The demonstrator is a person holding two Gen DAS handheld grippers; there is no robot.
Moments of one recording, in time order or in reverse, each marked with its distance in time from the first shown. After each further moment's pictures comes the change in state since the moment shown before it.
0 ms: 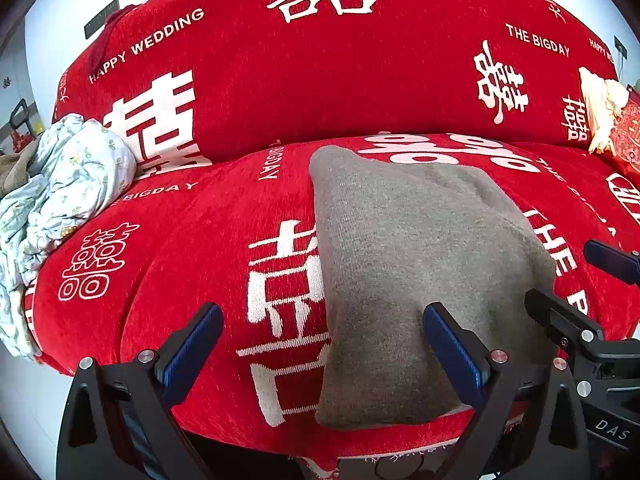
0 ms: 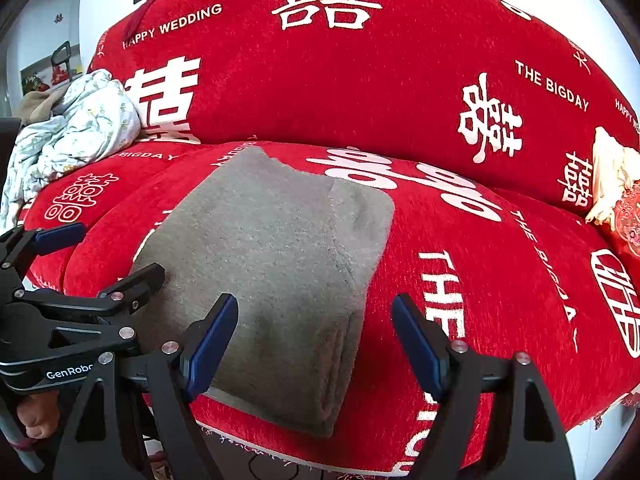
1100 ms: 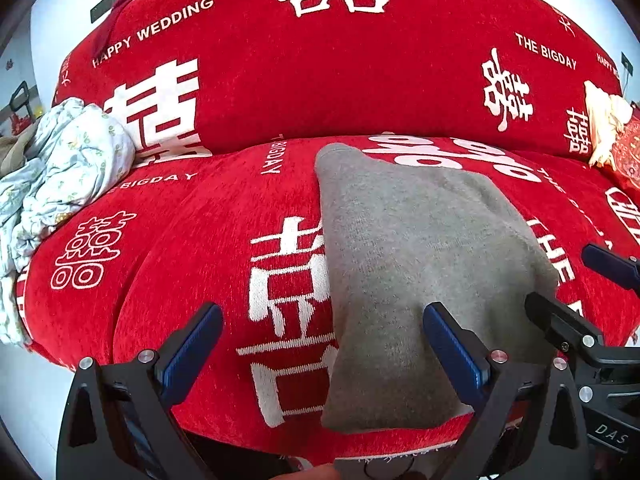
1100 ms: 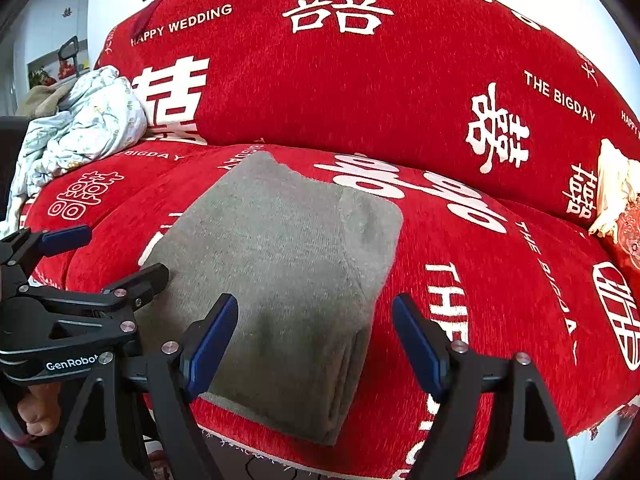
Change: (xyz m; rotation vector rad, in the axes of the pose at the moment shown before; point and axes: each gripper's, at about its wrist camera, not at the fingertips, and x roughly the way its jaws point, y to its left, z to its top) left arm 0.004 0.010 0.001 -0.042 0.012 -0.023; right arm 0.001 0.008 0.006 -0.028 -0.011 0.008
